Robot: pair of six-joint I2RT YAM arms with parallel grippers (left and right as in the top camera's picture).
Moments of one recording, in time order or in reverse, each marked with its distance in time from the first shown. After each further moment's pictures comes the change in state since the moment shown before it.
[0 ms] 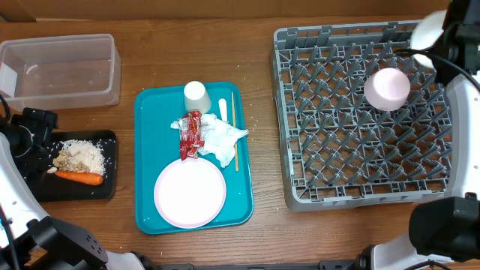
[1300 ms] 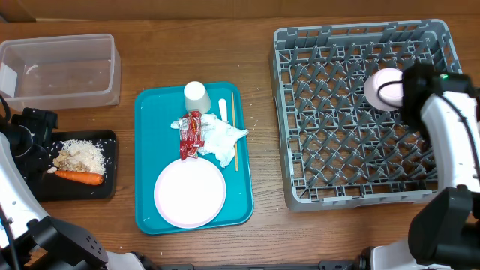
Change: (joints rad) left arm 0.000 0.000 0.000 0.000 0.000 0.000; right arm 0.029 -0.054 -0.421 -0.477 0.494 0.771
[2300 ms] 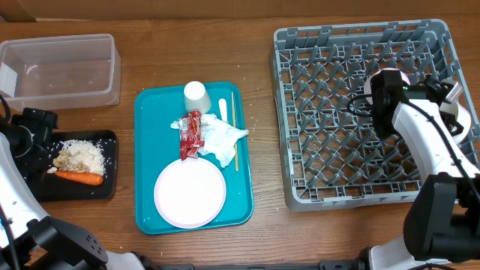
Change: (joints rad) left arm 0.000 0.000 0.000 0.000 0.000 0.000; right arm 0.105 0.033 -0.161 0.336 0.211 -0.537
